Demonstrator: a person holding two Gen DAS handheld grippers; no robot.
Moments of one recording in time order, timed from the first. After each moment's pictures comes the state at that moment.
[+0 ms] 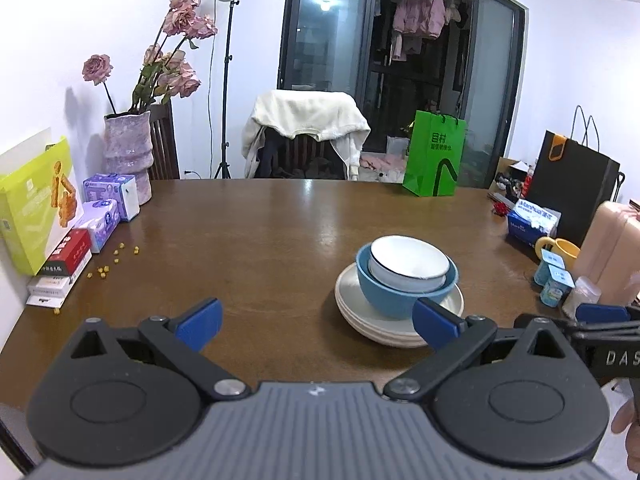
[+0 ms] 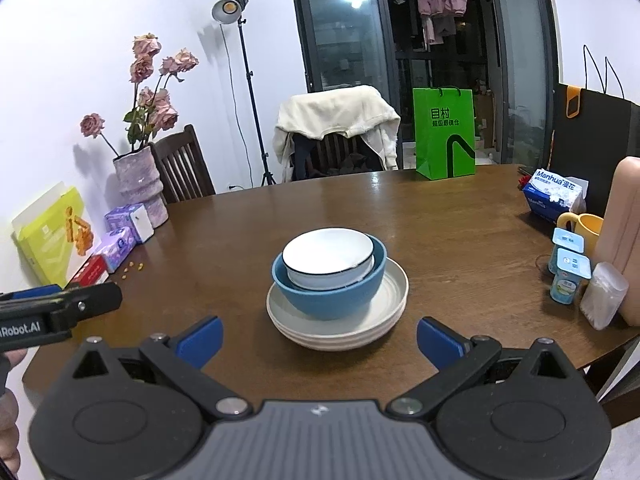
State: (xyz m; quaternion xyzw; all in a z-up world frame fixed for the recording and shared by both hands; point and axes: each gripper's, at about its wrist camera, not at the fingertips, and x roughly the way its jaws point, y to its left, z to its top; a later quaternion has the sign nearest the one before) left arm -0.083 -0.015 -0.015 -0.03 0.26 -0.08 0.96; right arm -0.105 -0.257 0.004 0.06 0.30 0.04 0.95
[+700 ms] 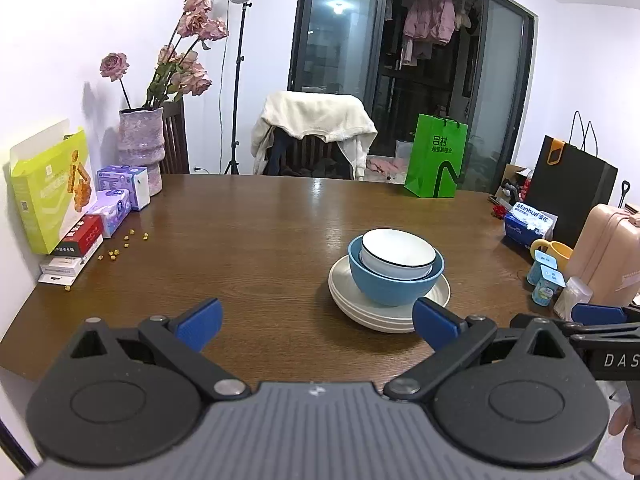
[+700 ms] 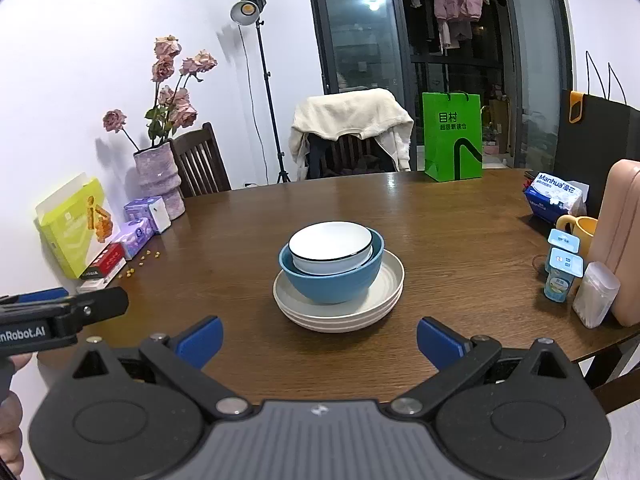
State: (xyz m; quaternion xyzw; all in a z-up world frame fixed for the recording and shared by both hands) left arm -0.119 -0.025 -0.012 -0.04 0.26 -0.06 0.96; right arm -0.139 -0.274 0.010 0.05 0.30 0.07 0.95
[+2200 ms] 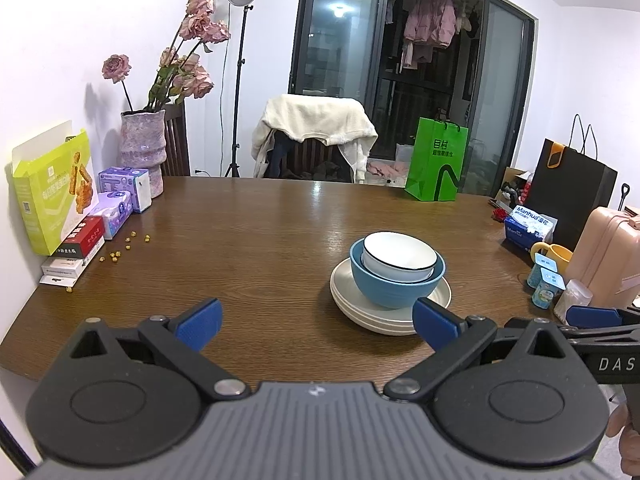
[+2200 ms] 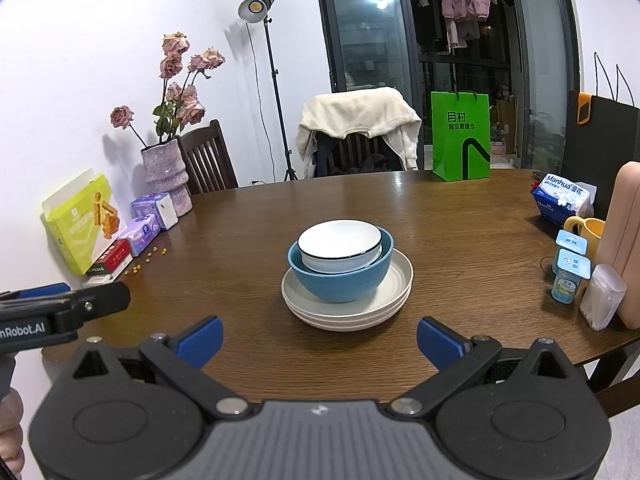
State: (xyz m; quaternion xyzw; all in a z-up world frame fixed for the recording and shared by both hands) left arm -0.121 -0.018 -0.007 -0.04 0.26 -0.06 0.96; right arm -0.140 -0.271 0.010 0.05 0.30 0.07 0.95
